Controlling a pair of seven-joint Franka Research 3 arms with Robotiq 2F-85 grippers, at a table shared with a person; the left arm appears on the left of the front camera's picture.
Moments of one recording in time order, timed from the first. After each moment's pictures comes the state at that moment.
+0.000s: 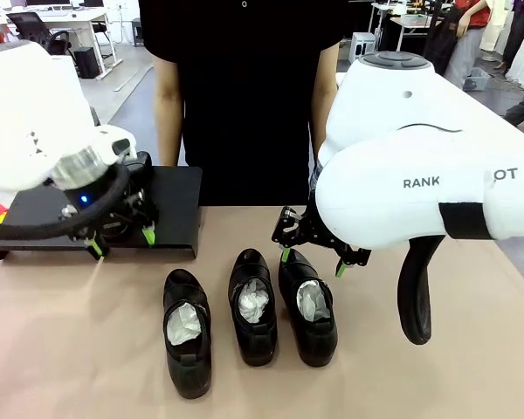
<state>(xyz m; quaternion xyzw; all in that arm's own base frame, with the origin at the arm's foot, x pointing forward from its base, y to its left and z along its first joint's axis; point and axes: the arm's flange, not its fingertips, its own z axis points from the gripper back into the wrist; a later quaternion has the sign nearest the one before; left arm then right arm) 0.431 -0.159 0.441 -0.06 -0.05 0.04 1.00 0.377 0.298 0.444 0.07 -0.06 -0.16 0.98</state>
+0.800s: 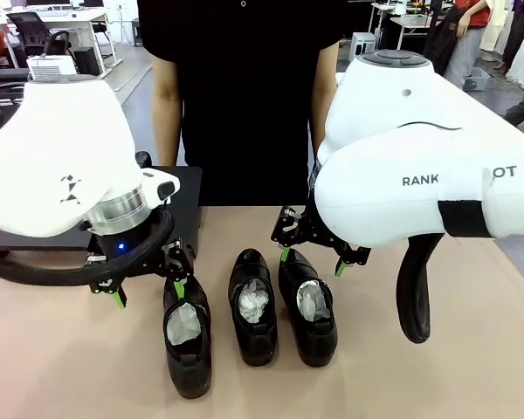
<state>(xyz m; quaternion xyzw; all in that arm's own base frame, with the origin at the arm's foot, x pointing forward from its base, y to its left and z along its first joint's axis) 0.352 -0.223 0.432 -0.05 0.01 0.05 1.00 0.377 0.298 0.445 0.07 -0.06 -0.16 0.98</state>
